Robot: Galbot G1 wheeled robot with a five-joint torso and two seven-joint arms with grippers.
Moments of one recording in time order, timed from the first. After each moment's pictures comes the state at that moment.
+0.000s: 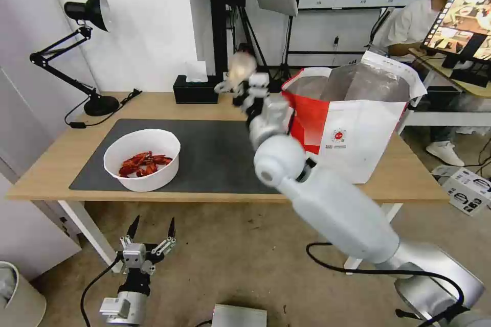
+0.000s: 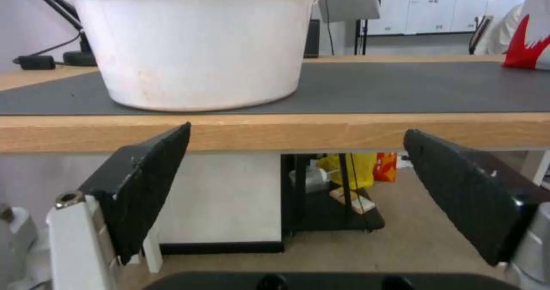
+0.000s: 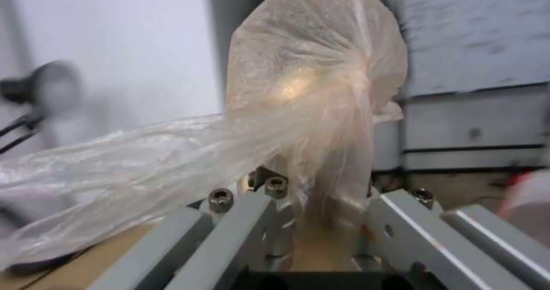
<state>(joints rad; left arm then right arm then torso) 1.67 -1.56 -0.71 -1.90 -0.11 -0.37 0.21 -0.32 1.24 -0.24 1.82 0.73 -0.30 0.77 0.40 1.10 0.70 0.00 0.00</state>
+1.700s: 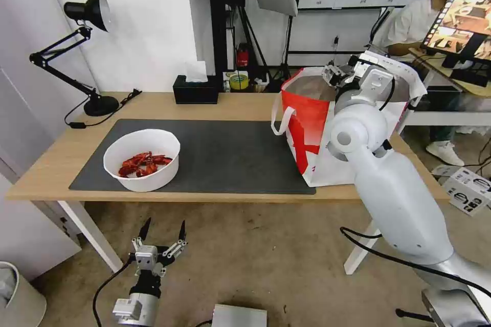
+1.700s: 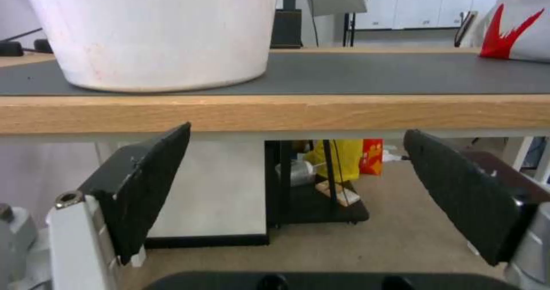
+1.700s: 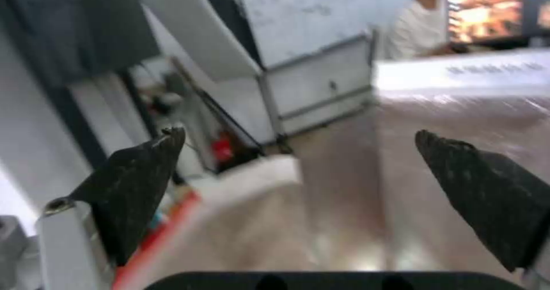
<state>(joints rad) 1.66 -1.58 -0.67 -1.88 -0.08 -0.38 0.21 -0.43 1.13 0.09 1.86 0.91 -0.36 0.90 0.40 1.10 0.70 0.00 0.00</state>
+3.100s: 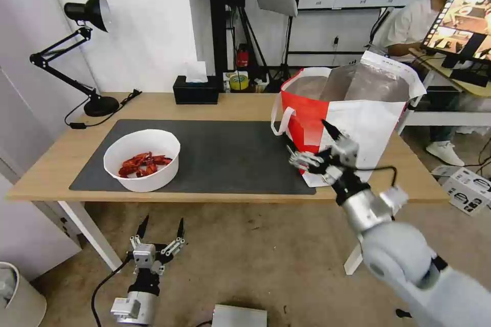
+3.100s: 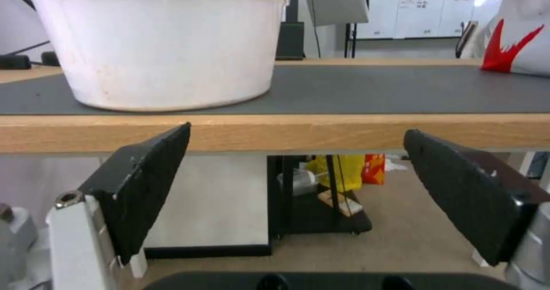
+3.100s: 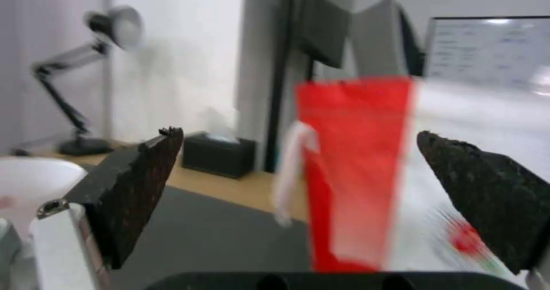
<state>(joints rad) 1.66 -1.58 -0.67 -1.89 -0.08 -0.39 0.21 -1.31 0.86 0.28 2.23 0.42 0.08 0.27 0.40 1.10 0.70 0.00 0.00</state>
